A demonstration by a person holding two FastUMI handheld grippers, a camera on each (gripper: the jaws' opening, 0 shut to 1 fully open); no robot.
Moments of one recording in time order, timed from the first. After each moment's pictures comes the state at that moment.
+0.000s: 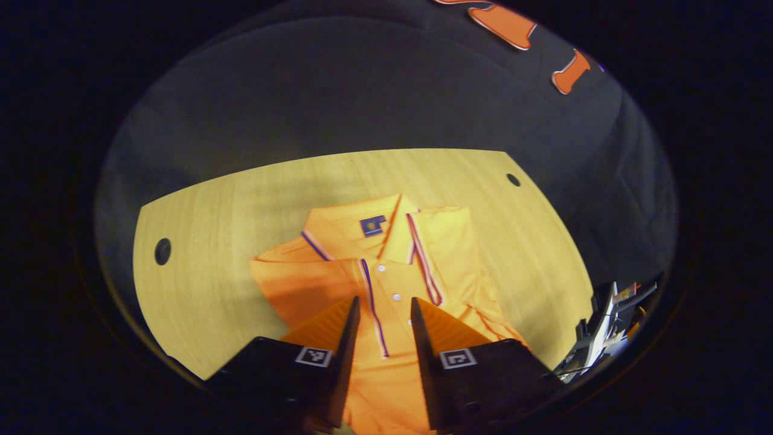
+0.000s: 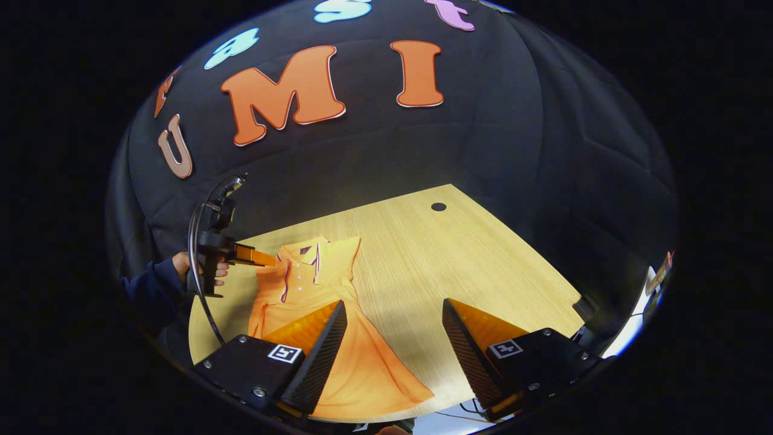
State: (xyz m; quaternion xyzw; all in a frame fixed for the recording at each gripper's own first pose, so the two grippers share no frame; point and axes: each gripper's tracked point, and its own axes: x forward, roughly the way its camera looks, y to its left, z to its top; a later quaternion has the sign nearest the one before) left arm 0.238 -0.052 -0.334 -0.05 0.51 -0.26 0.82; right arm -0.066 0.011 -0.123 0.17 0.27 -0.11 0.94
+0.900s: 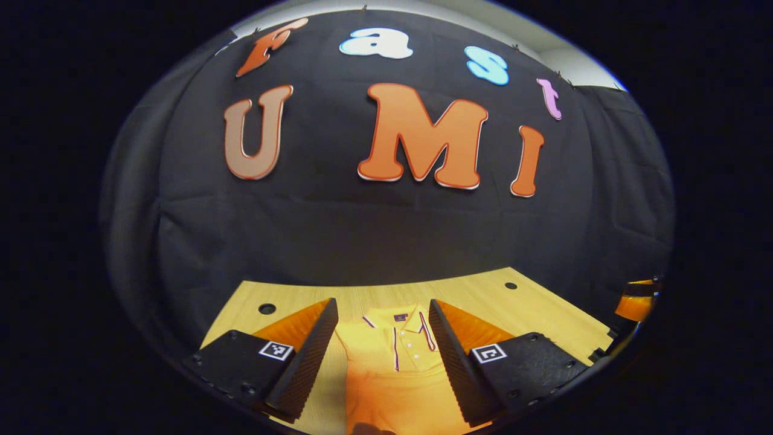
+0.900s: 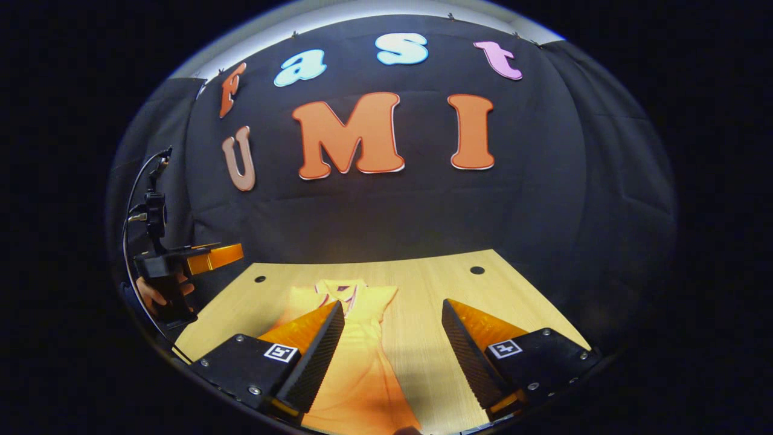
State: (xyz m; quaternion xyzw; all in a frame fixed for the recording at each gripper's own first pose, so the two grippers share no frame) left arm 0.100 0.044 -0.095 -0.04 0.13 -0.10 0.99; right arm -0.056 0.034 -0.062 0.10 0.09 0.02 0.99
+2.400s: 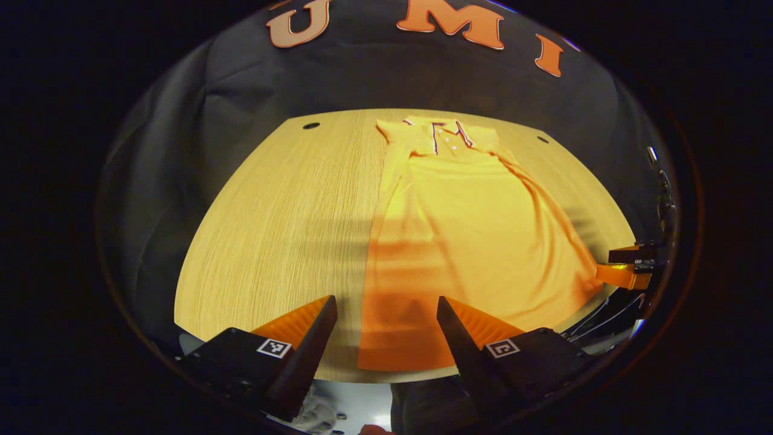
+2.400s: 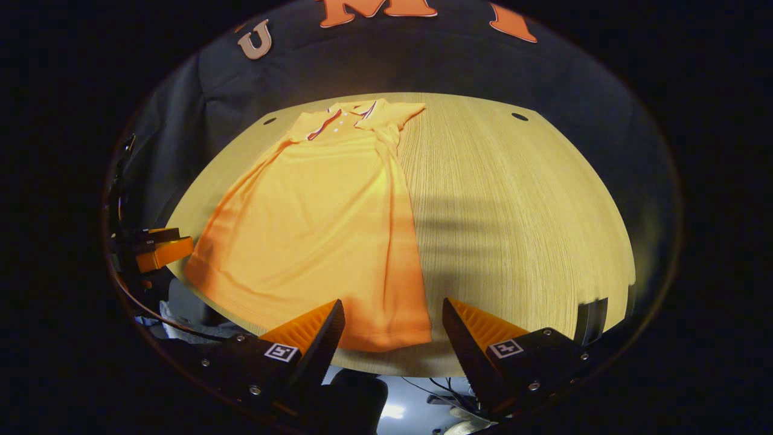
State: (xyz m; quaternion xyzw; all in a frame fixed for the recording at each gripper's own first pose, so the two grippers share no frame) left arm -0.129 0.049 -0.275 -0.01 0.50 -0.03 0.87; right arm -0.141 0.083 -0.328 0.04 0.43 0.11 0.89
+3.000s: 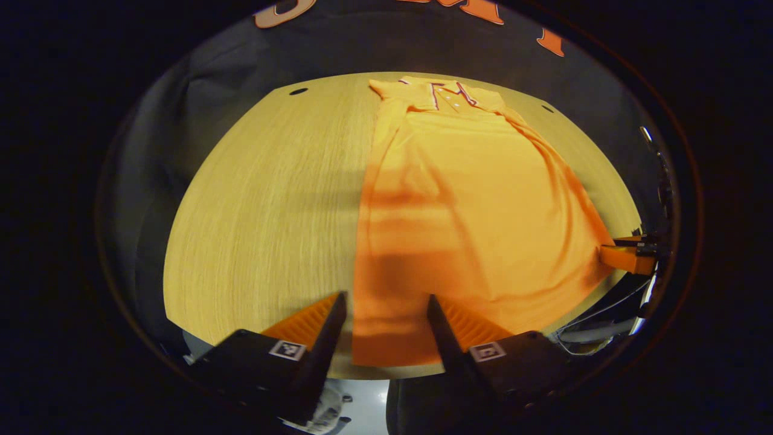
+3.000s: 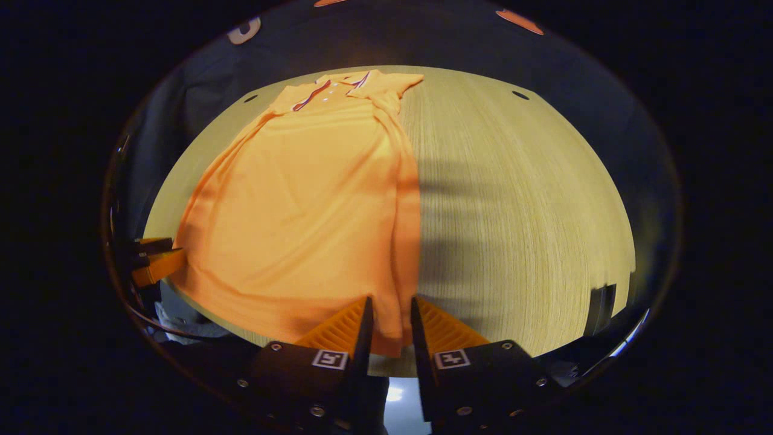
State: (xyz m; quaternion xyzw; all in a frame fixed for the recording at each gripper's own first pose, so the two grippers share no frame) left arm -0.142 0.034 -0.306 0.00 0.55 -0.07 0.83; right arm -0.140 0.101 -0.348 0.05 0.49 0.07 0.87
